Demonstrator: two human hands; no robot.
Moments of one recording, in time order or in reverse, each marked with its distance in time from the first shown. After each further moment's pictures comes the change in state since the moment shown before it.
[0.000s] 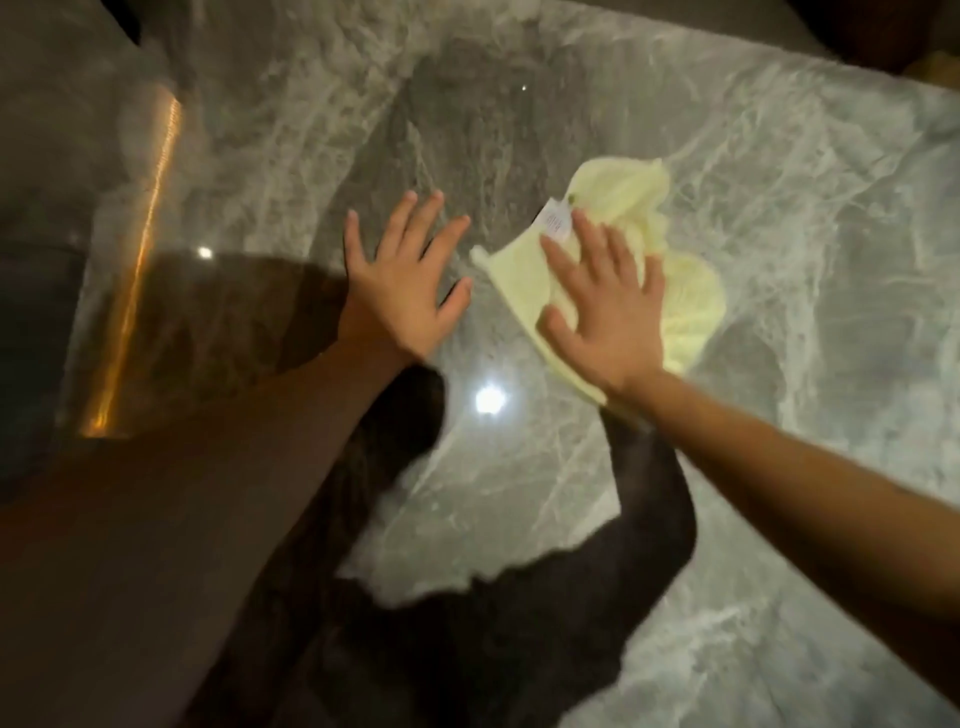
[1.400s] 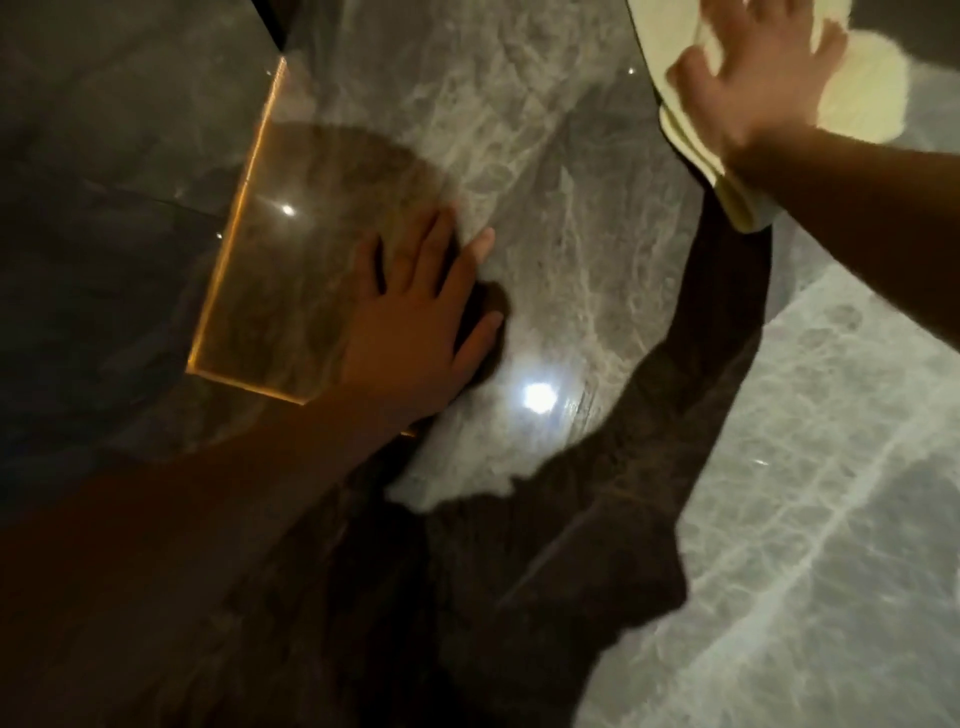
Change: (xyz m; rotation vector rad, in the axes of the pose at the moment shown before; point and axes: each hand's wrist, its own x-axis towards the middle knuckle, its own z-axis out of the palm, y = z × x) left_hand -0.004 -0.081 -0.025 0.012 -0.124 -0.118; right_hand 0.261 -0.002 -0.028 -0.029 0.150 0.073
